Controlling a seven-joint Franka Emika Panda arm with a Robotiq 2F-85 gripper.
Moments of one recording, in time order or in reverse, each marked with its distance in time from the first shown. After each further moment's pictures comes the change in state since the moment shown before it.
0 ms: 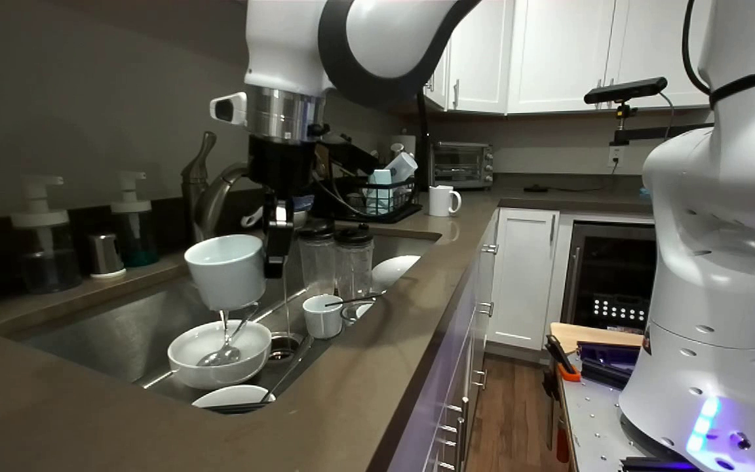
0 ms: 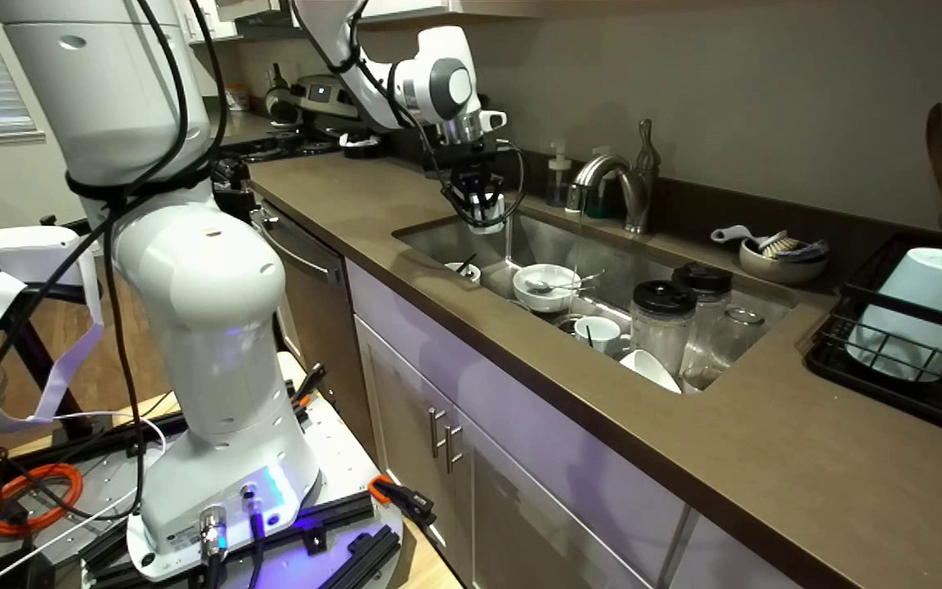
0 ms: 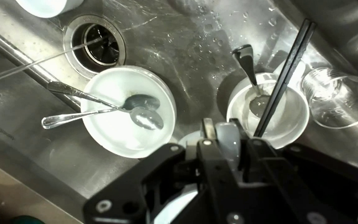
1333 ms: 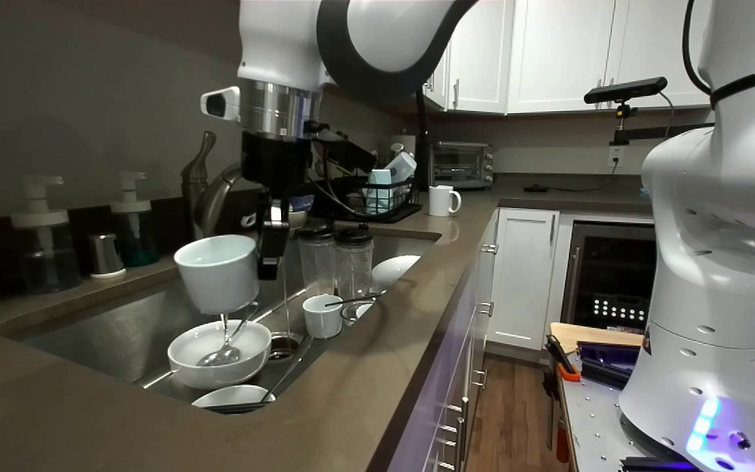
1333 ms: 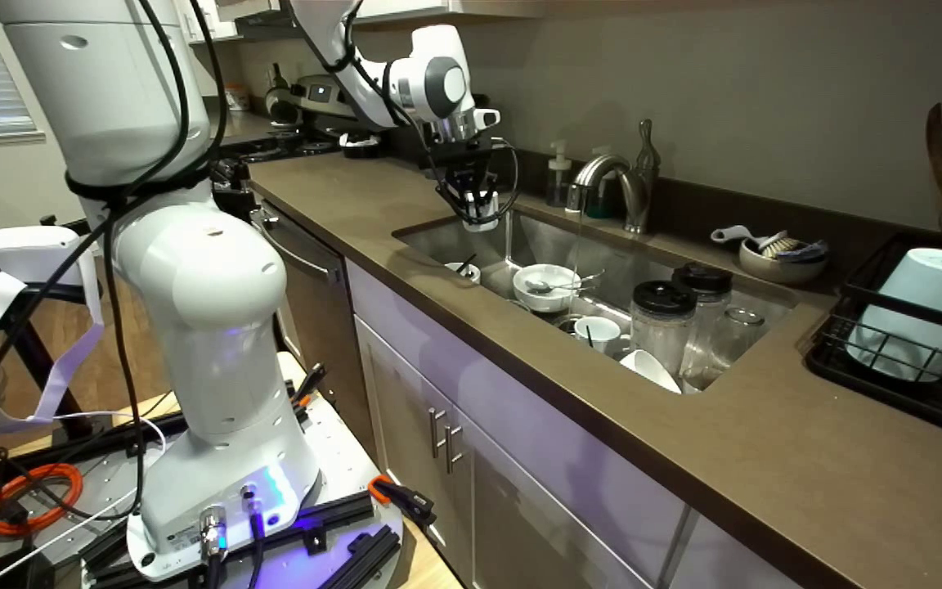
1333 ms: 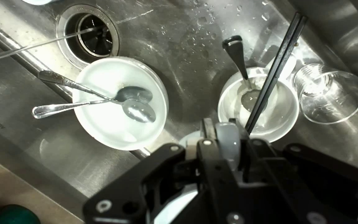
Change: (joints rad) arm 0.013 0.000 0.012 0.005 0.000 0.000 -0.002
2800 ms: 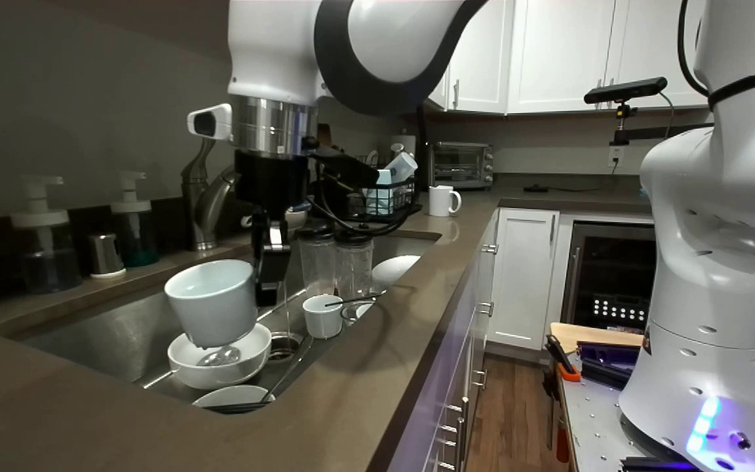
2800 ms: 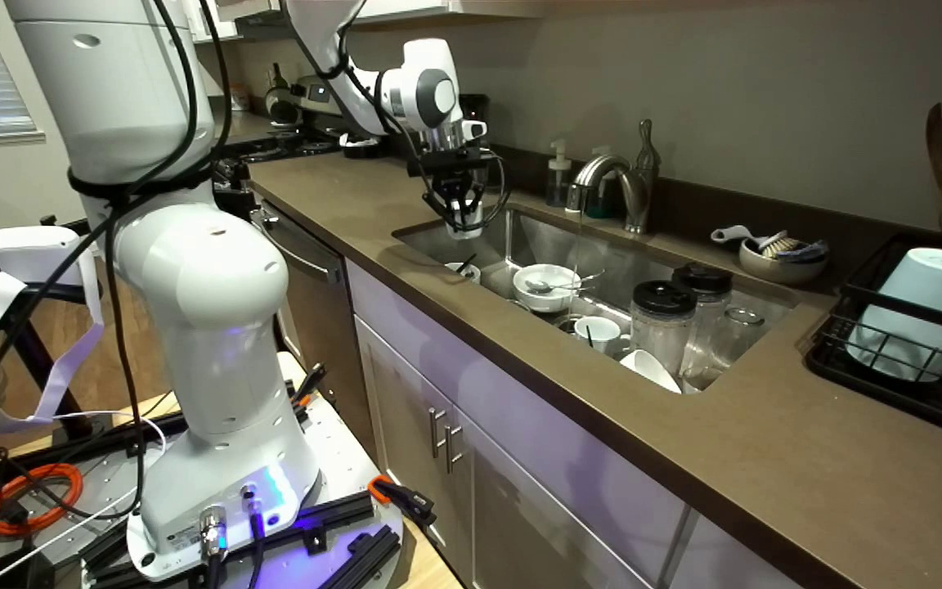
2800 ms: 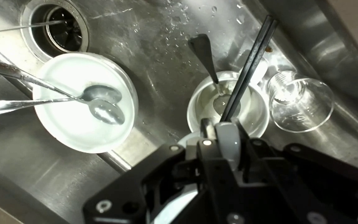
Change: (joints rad) arm 0.023 0.034 0.031 -0.005 0.027 -0.001 -0.026
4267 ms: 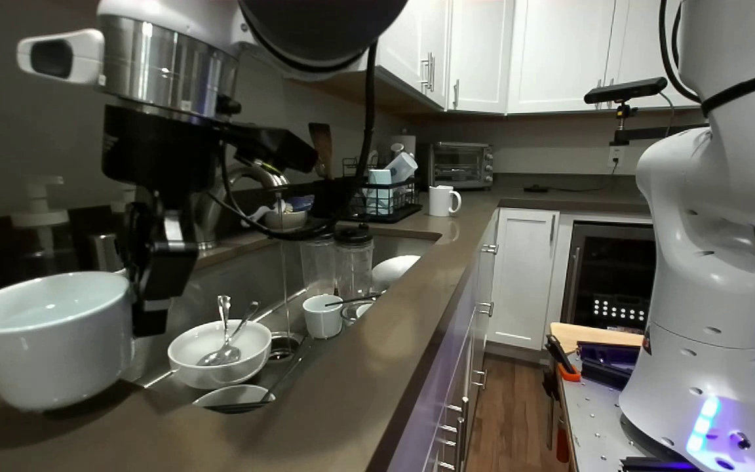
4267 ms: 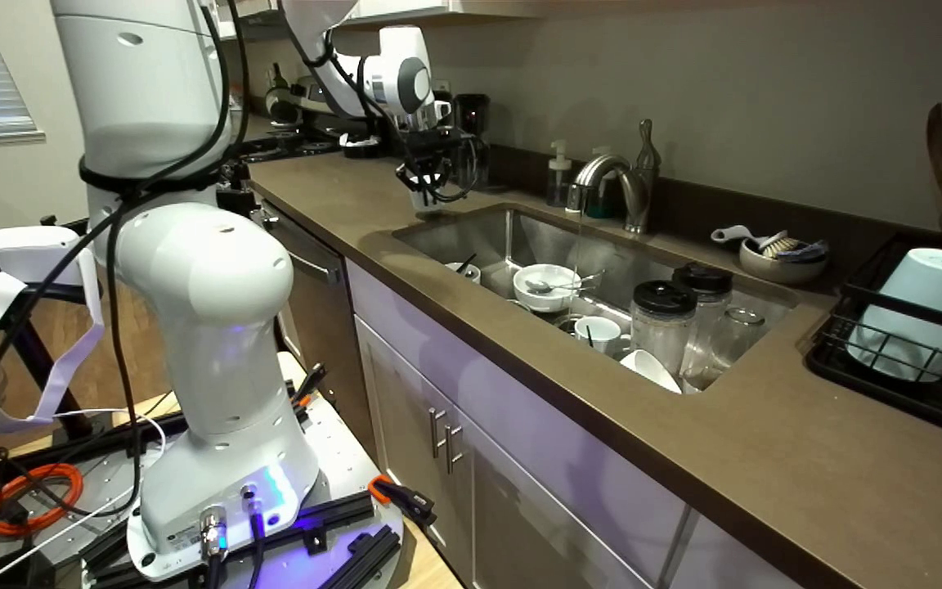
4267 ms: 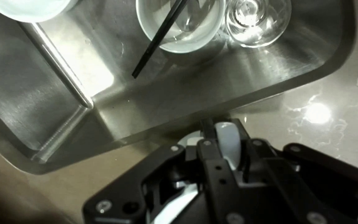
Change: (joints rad) arm 0.068 0.130 0.104 0.209 0.059 -0.007 -0.194
